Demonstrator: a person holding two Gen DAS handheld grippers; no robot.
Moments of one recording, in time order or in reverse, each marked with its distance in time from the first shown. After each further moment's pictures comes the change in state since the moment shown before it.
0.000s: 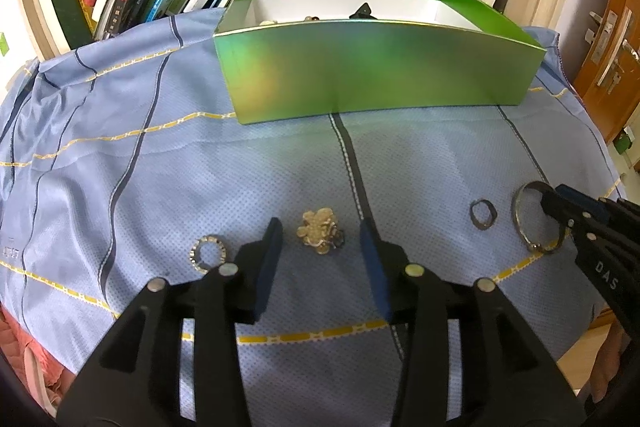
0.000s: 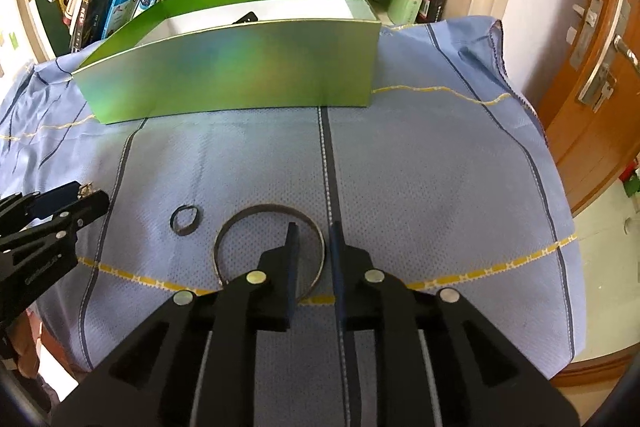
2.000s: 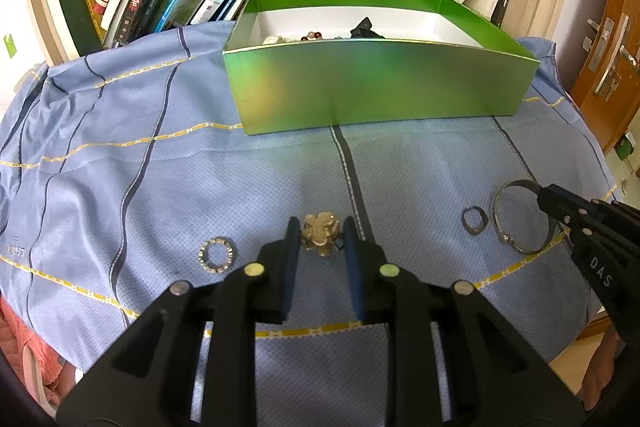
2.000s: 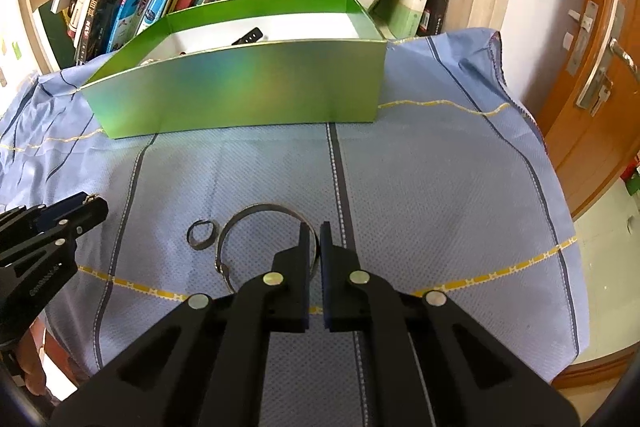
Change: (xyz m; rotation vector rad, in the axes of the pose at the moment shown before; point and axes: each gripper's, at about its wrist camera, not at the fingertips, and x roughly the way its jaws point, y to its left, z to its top) left arm -0.012 -0.001 -0.003 -0.008 -0.043 0.012; right arm -0.008 0.001 0.004 0.022 -0.034 0.027
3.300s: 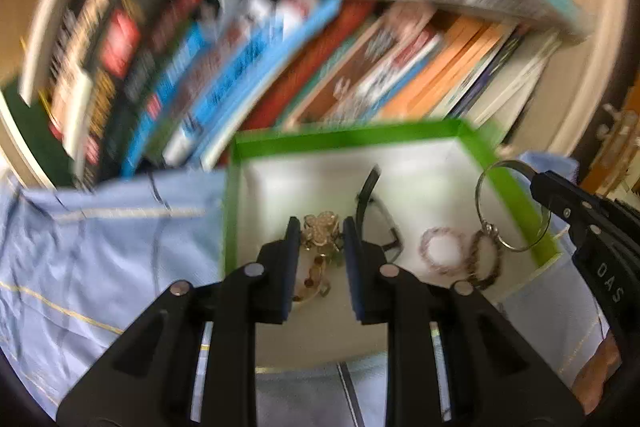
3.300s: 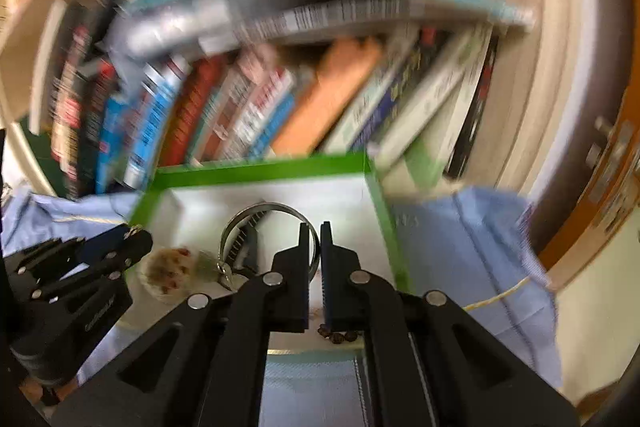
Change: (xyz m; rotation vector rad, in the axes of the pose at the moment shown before) left arm 0.037 0.010 0.169 0.006 -0.099 -0.036; right arm 0.029 0.024 0.166 0.072 -0.161 0.012
